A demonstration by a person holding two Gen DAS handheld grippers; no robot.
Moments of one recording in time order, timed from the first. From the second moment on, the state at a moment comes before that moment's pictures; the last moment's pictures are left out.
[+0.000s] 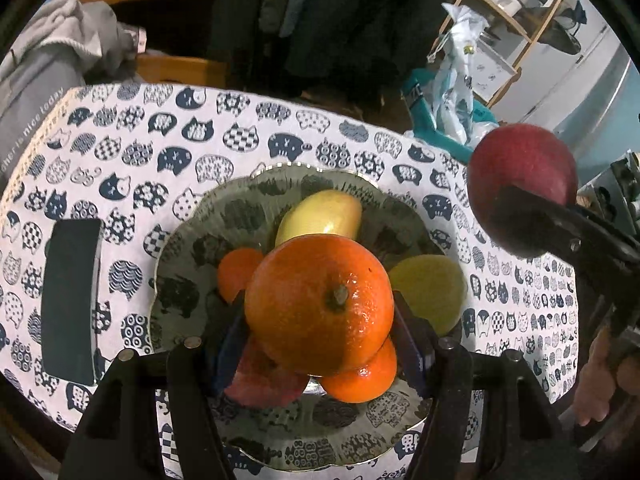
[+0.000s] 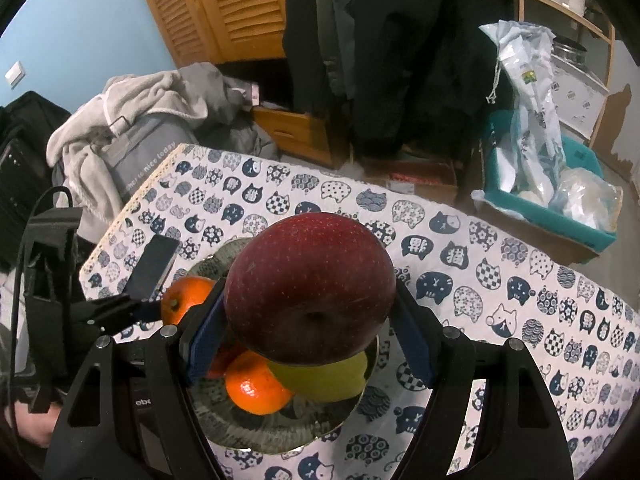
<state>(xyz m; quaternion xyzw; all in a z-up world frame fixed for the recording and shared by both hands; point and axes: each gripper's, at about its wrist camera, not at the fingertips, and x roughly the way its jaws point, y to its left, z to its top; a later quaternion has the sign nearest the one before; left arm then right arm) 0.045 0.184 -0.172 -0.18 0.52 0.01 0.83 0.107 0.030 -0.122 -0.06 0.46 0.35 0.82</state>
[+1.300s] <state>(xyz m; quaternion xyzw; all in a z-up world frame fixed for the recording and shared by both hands) 0.045 0.197 -0.166 -0.18 0.51 0.04 0.84 0.148 0.051 -0.189 -0.04 0.53 0.37 0.76</state>
